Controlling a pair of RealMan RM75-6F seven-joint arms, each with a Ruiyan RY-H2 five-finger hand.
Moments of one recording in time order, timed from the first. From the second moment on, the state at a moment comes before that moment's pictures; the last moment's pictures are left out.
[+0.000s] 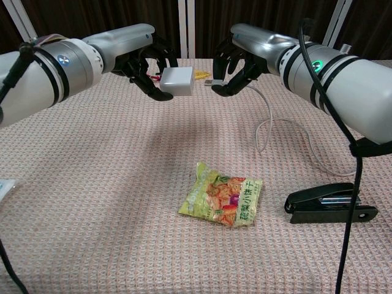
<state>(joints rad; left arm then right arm) -0.91 -1.65 -0.29 -1.59 0.80 1.07 0.45 0.85 -1.68 0.31 -1.62 -0.84 1.11 -0.50</state>
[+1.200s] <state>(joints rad) -0.66 -1.40 -0.12 -1.60 0.99 1.22 0.43 0.69 -1.37 0.25 -1.65 -0.98 1.11 -0.30</state>
